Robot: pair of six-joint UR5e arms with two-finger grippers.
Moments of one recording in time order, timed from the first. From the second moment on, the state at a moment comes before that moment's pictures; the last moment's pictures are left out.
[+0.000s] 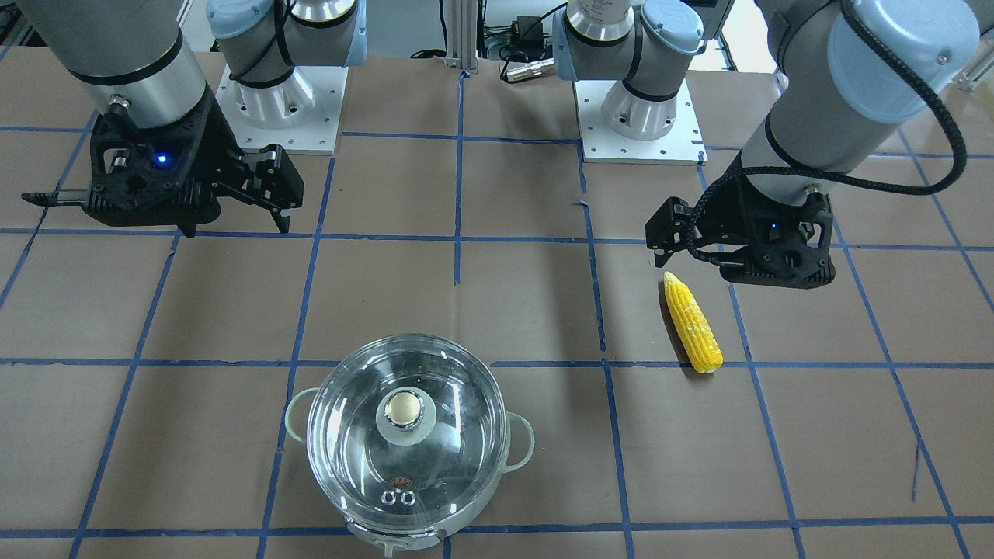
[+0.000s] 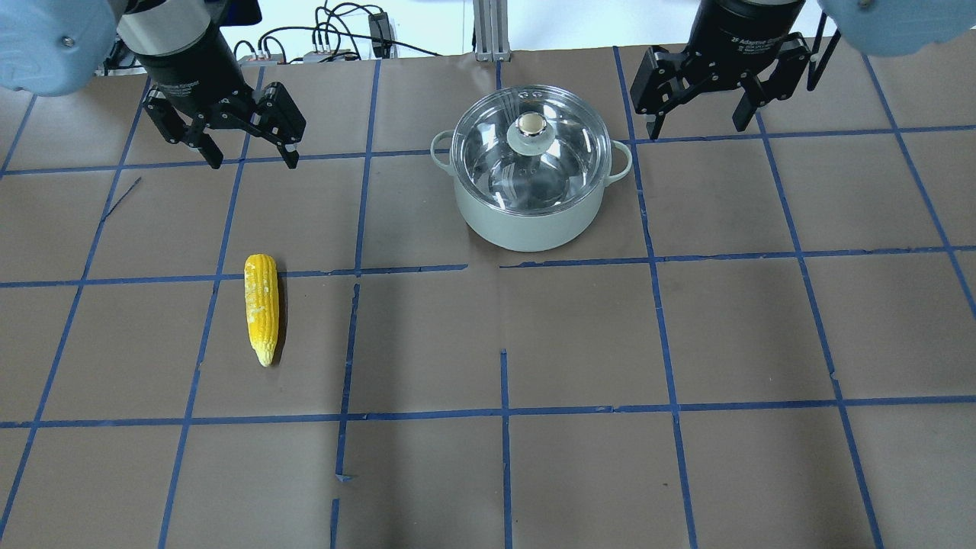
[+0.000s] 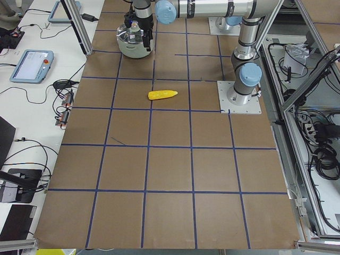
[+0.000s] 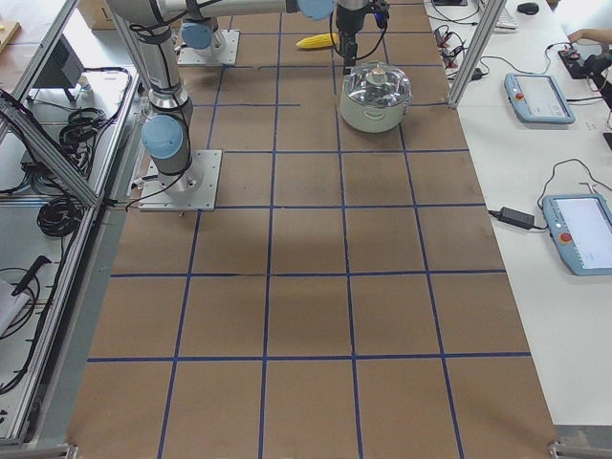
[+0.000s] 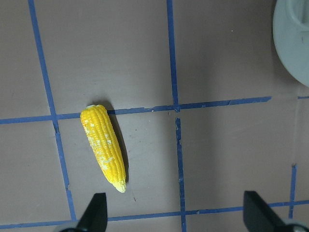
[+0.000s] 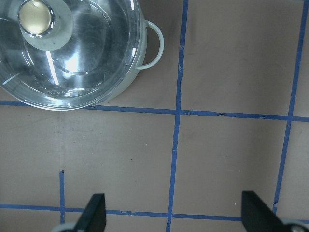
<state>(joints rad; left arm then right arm) -1.51 -1.75 -1.42 -1.63 1.57 0.13 1.61 -1.44 1.39 -1.52 -1.56 -0.03</state>
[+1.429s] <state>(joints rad) -1.29 -1.84 -1.78 -1.16 1.57 0.20 1.84 -1.03 1.16 -1.79 -1.56 0.34</state>
